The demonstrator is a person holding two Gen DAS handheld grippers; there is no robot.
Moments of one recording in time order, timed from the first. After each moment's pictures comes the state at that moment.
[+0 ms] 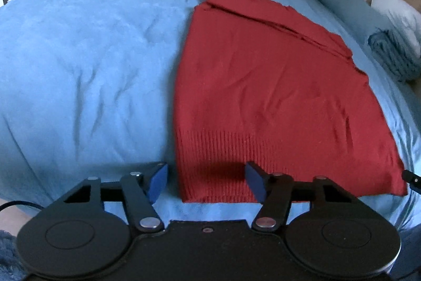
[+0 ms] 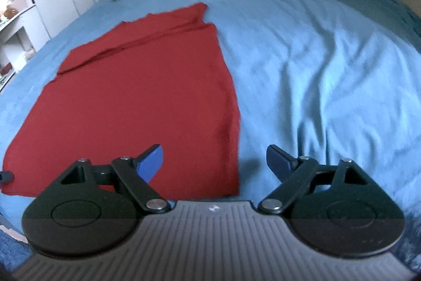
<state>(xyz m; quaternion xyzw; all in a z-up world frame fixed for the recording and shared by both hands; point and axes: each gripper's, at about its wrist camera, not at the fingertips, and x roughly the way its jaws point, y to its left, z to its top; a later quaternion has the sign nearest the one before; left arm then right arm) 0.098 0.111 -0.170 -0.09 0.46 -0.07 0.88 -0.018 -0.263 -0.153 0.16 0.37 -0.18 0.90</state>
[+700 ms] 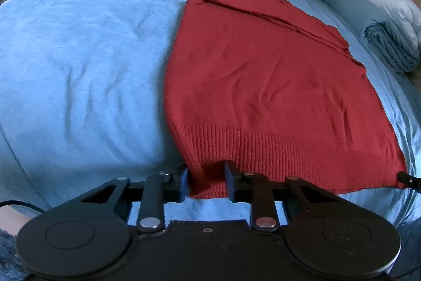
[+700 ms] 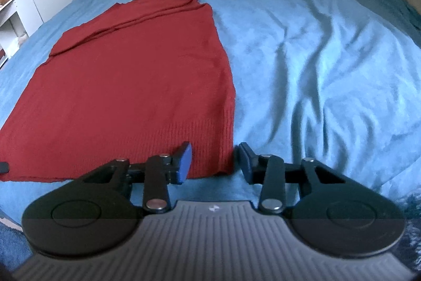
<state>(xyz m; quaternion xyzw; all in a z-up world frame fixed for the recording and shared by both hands) 0.102 0.104 -0.176 -0.08 0.47 -0.08 0.87 -0.016 -0.258 -0.163 0.15 0.40 -0.18 0.88</state>
